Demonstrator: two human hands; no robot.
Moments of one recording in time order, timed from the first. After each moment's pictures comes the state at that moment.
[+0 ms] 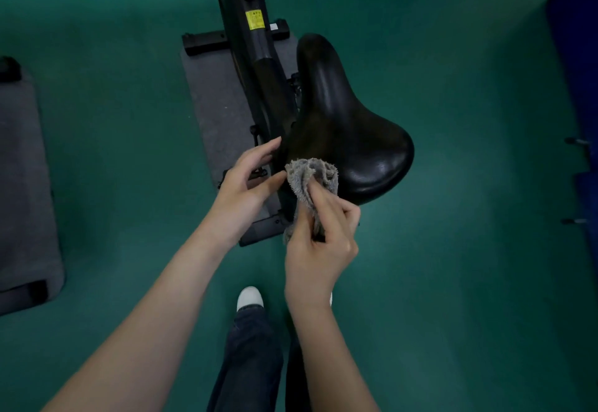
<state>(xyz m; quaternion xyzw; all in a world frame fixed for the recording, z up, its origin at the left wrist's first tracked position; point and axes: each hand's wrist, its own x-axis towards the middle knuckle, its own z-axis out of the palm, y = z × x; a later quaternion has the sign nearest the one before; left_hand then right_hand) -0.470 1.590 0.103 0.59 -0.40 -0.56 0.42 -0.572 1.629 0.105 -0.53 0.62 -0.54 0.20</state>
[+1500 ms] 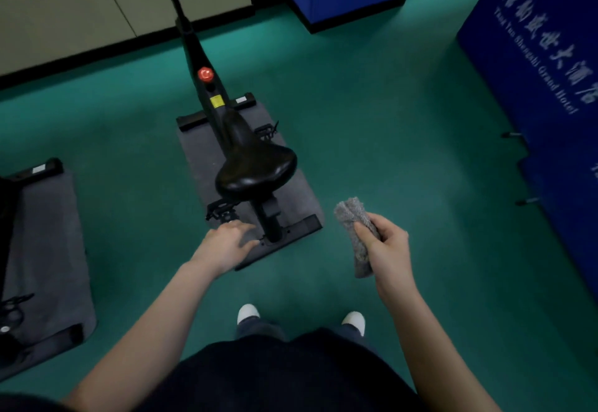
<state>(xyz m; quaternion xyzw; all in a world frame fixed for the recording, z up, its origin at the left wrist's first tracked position) -0.569 1.692 0.211 0.65 -0.69 -0.28 -0.10 -0.834 1.715 0.267 -0.36 0.64 -0.45 0.50</state>
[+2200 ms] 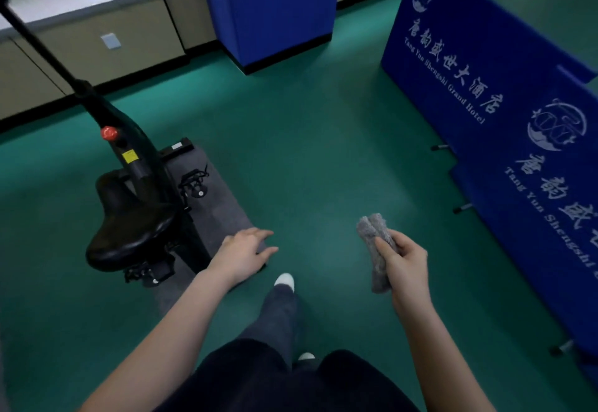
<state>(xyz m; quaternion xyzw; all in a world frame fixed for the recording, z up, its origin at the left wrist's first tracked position) -0.855 1.598 0.238 0.59 -0.77 -0.25 -0.07 -1.110 1.671 0.271 -0.29 0.70 -0.51 0.41</state>
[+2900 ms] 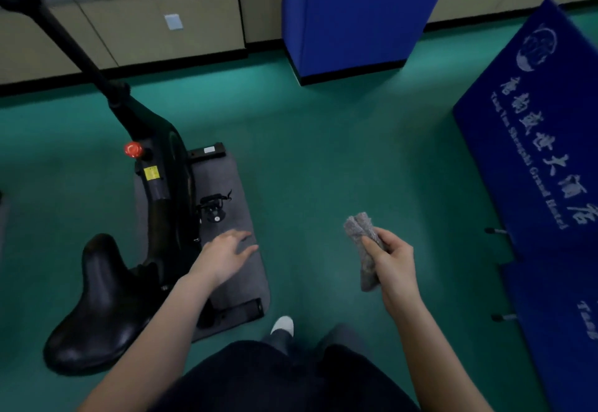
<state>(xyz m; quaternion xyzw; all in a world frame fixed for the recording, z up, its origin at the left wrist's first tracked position) -0.791 1.339 0.221 0.73 -0.60 -0.34 0.01 -1.070 1.322 0.267 -0.39 0.65 -0.41 0.51</state>
